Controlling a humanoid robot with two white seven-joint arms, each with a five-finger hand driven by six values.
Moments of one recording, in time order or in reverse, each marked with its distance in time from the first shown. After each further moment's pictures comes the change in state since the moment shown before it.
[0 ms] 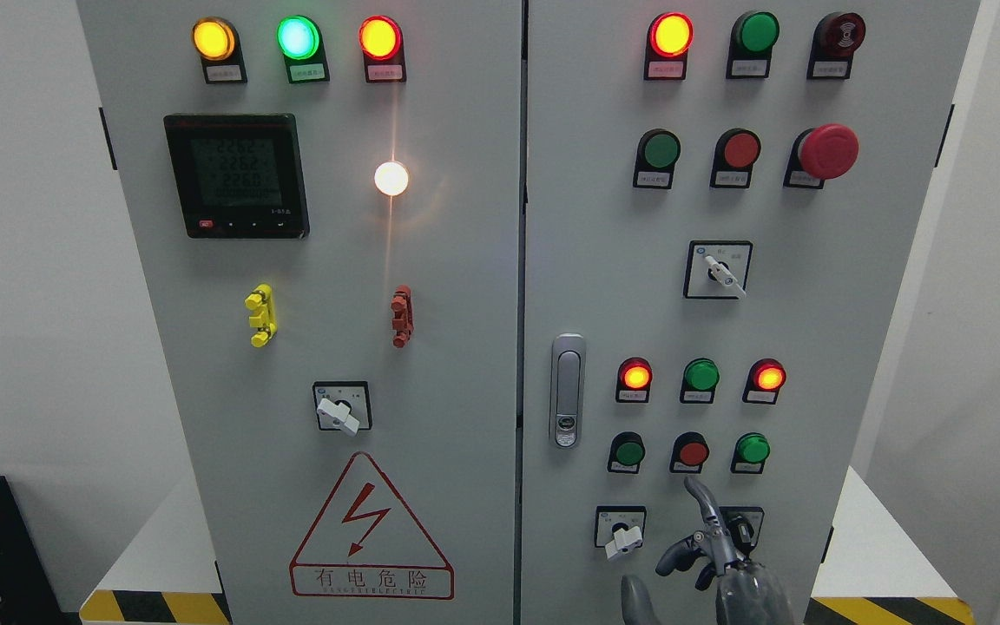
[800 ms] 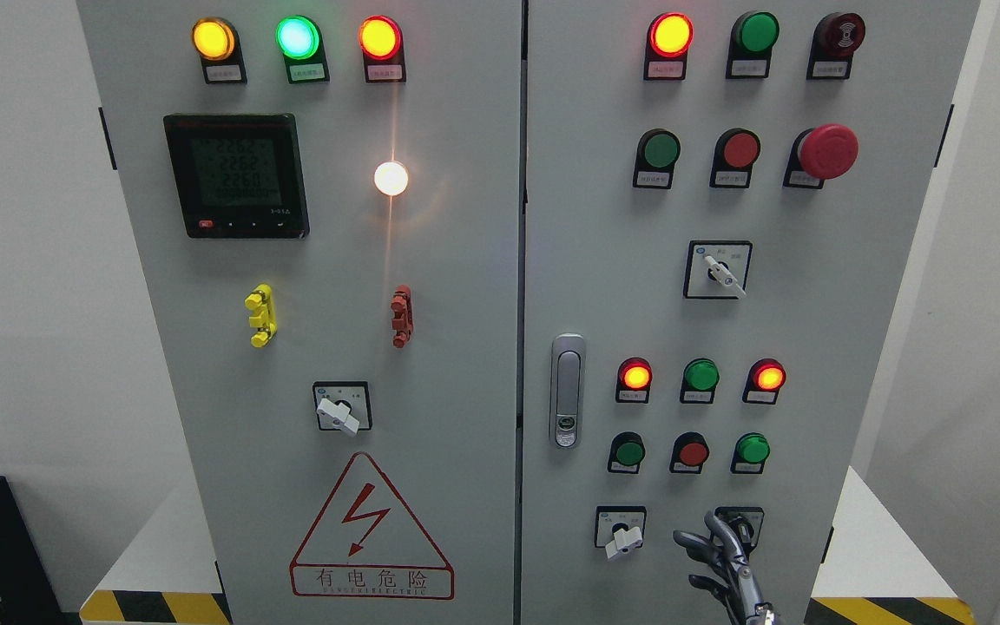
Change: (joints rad) left arm 0.000 0.000 0.000 0.000 0.000 0.000 0.000; right arm 0.107 -0.001 0.039 -0.119 -0.351 0.068 0.175
